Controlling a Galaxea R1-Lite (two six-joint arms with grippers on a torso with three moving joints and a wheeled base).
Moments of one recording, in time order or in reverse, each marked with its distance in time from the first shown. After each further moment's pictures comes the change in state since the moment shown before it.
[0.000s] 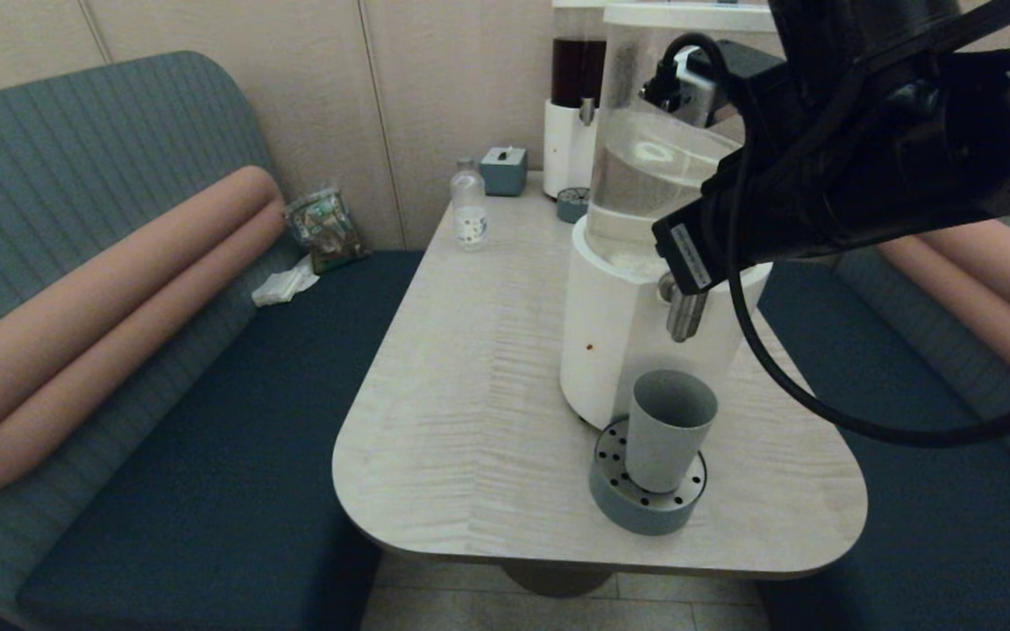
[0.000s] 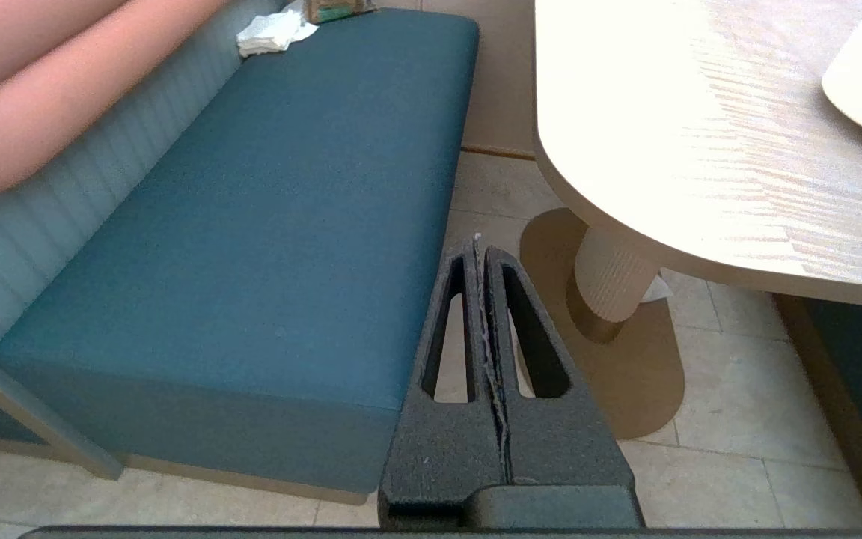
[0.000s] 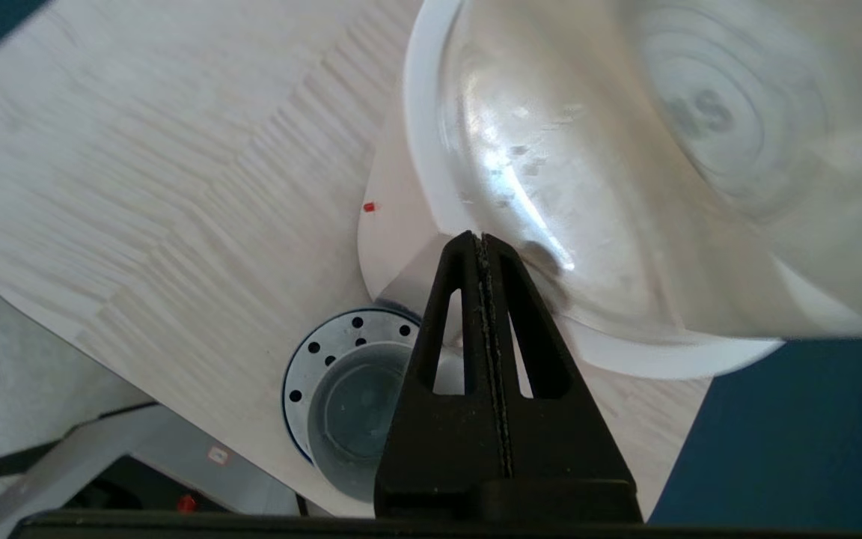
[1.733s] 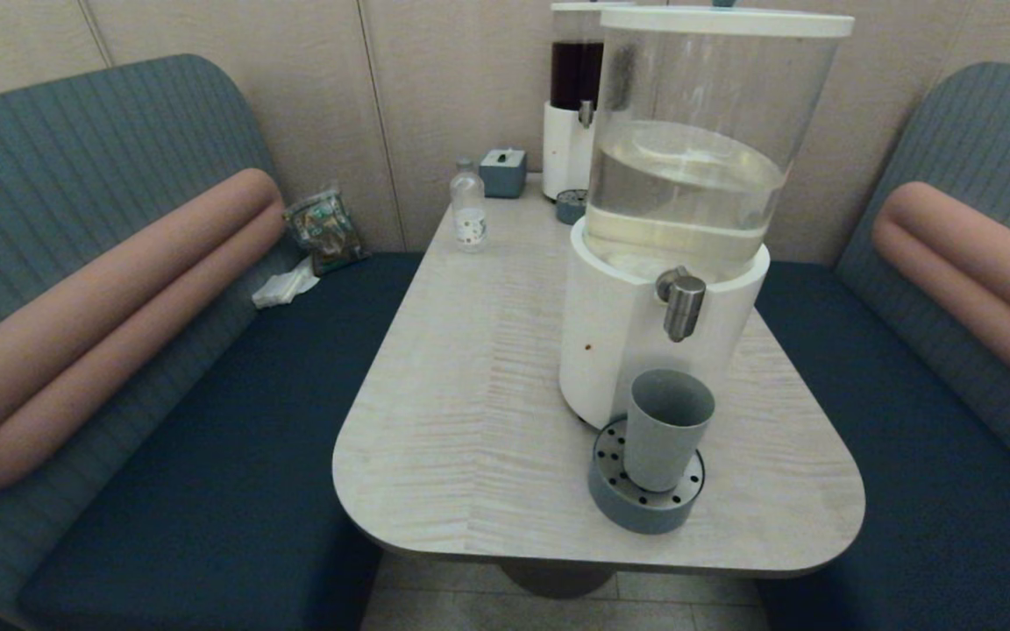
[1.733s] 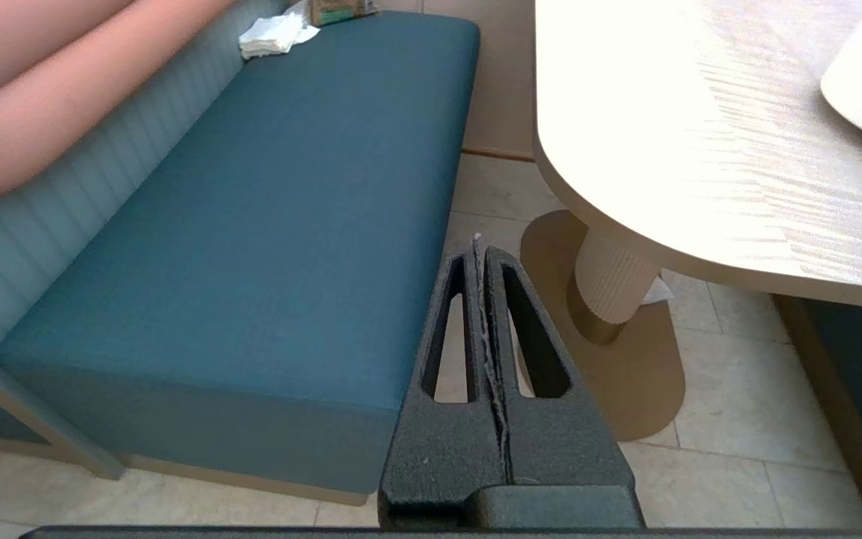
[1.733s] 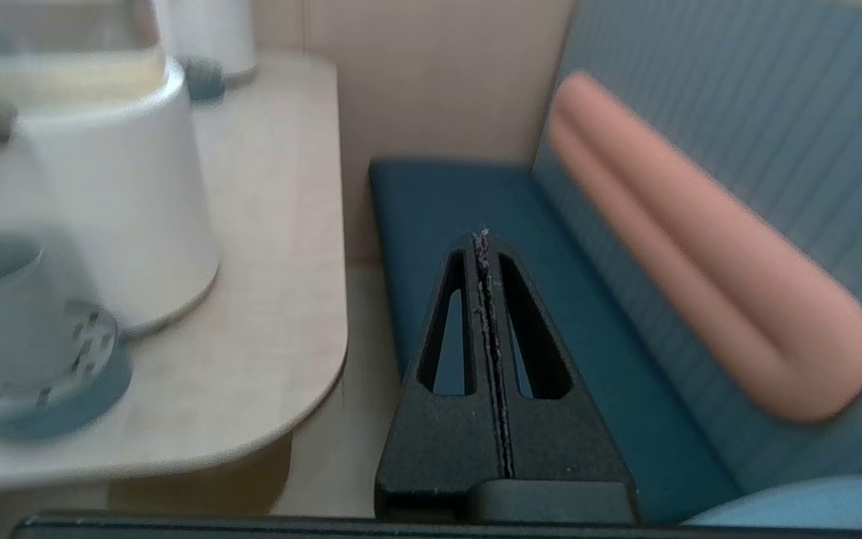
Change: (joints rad) left arm 0.000 0.000 0.000 0.000 0.000 -0.001; right arm -0.613 -1.529 1.250 -0.417 -0.001 0.006
